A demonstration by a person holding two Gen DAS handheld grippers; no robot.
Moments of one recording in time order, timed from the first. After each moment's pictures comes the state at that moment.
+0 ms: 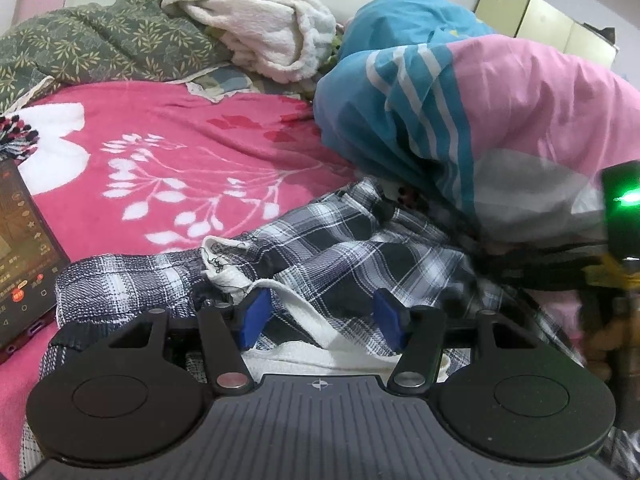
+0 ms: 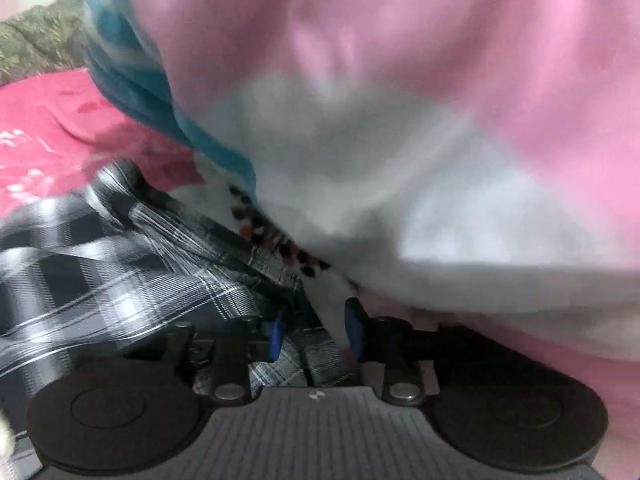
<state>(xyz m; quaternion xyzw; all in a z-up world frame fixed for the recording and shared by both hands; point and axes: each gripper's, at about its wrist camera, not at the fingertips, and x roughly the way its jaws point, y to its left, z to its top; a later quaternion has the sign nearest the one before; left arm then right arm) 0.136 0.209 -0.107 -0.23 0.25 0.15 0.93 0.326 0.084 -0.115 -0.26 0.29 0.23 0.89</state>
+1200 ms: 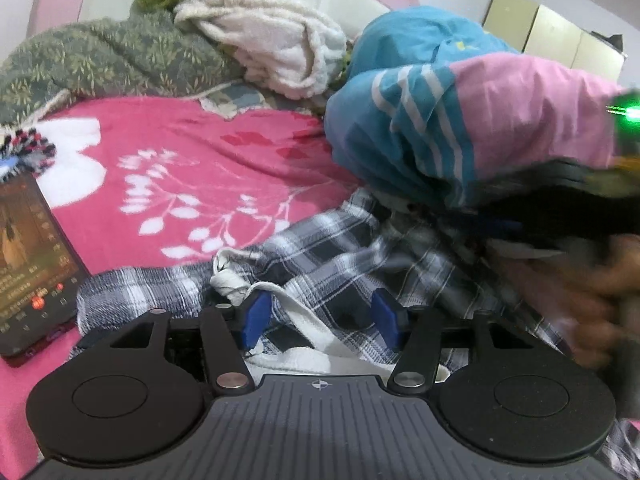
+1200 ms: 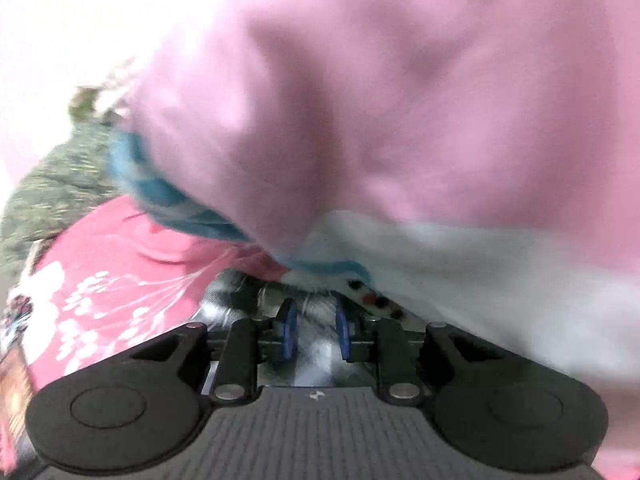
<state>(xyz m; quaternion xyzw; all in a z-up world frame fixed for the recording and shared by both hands) 0.126 0.201 -0.096 -0.21 0.22 0.18 0.93 0.310 0.067 -0.070 -0.03 0.35 0.30 0.89</state>
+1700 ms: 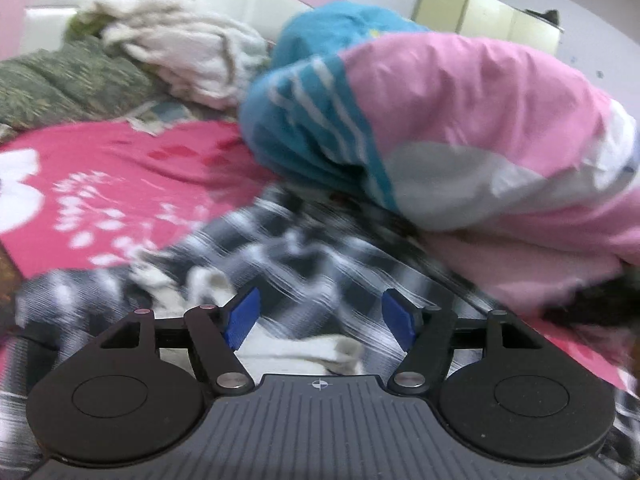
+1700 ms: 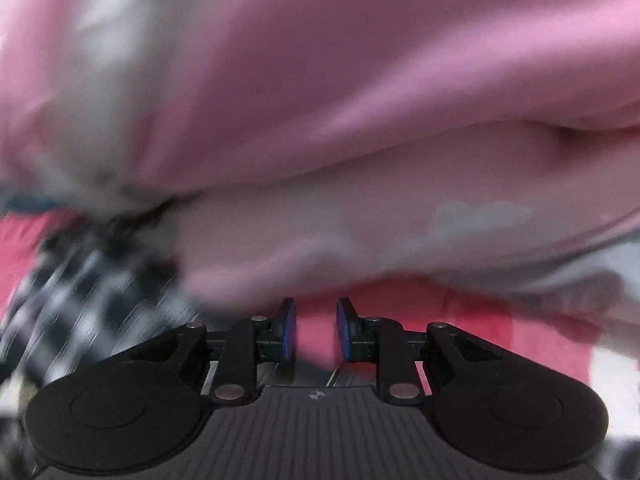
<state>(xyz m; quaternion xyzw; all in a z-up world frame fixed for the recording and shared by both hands) 0.133 0.161 -0.095 -0.17 0.23 0.08 0.95 0.331 -0.135 -0.097 0.05 0.41 0.11 0.90</state>
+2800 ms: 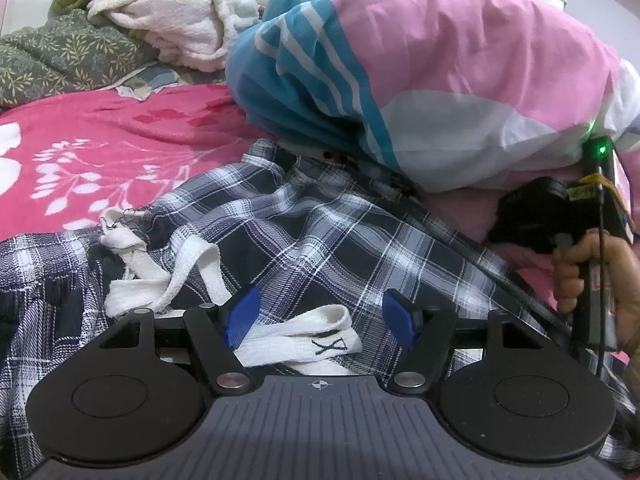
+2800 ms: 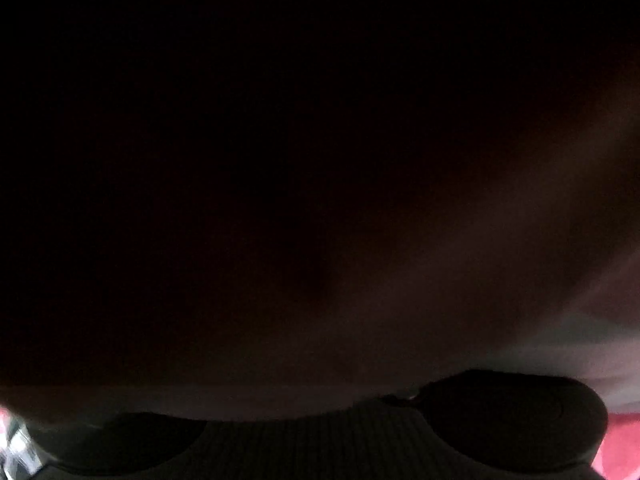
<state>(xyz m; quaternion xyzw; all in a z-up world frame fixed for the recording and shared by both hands) 0.145 0.157 -0.111 -0.17 0.27 0.08 0.94 0.382 -0.113 -0.111 0.09 0.39 0.13 0.91</state>
